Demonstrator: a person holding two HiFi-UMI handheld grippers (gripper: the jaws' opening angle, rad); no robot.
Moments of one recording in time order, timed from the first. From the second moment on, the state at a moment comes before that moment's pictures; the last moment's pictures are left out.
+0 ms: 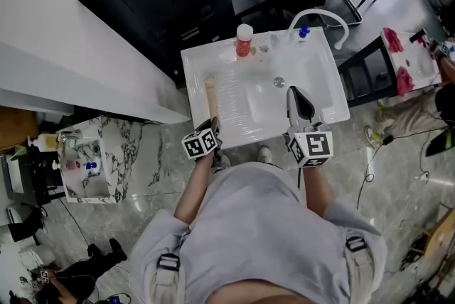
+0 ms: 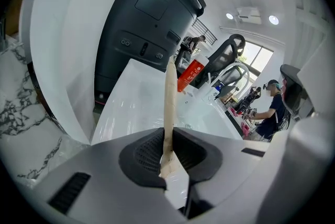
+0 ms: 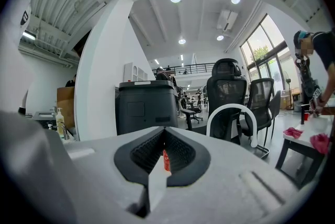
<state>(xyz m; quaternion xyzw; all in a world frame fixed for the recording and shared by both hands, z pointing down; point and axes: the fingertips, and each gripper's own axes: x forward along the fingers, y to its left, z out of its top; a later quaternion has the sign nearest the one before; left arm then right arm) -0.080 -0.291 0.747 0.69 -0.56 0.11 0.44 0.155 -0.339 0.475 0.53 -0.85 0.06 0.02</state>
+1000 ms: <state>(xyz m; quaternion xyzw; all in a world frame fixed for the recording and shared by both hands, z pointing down) -0.085 -0.293 0.740 0.69 -0.56 0.11 0.43 0.150 -0.345 0.477 0.52 -0.85 0.06 0.02</state>
